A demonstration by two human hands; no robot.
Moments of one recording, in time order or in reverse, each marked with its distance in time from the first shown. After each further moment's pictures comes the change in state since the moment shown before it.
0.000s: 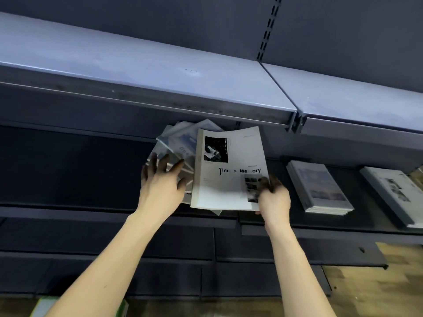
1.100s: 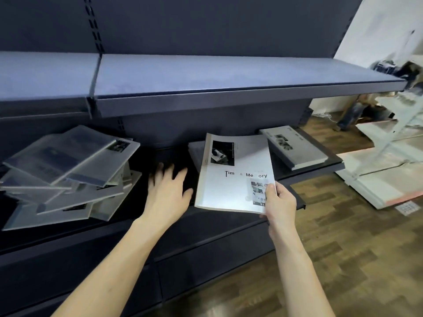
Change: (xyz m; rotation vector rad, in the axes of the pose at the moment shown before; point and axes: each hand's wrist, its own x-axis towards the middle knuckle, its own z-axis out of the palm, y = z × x) left_hand -0.038 0.278 0.082 -0.006 -0.209 0.316; right_hand 0.005 0.104 -0.270 0.258 0.384 0.175
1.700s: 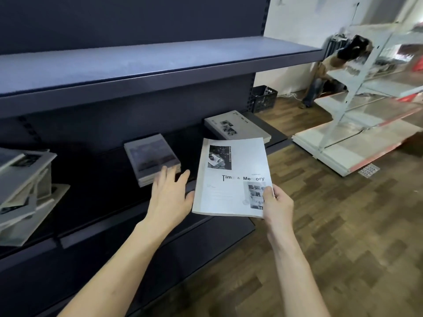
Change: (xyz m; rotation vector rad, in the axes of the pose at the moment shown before) left_hand 0.003 0.175 0.070 -0.017 -0.063 0.188; right_hand 0.062 0.048 -0.160 0.119 0.145 0.019
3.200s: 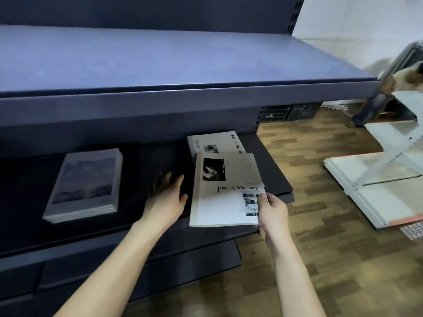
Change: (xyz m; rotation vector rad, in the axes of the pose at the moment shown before) left_hand 0.233 0.105 0.104 -0.092 -0.198 -0.408; right_hand 0.339 0.017 0.015 -0.318 -0.333 0.081
